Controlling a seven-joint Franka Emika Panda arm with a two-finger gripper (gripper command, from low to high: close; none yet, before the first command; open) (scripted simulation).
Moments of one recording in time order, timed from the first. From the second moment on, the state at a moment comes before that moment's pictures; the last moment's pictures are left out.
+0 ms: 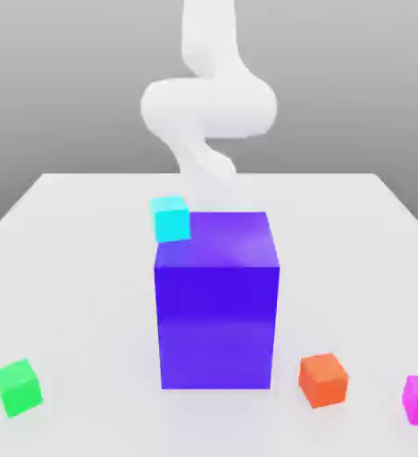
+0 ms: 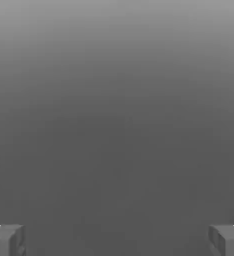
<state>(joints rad) 0.05 -0.71 0.00 -2.30 0.01 2.33 0.72</state>
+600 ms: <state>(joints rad) 0.35 -0.05 0.08 -2.31 0.06 2.54 0.21</state>
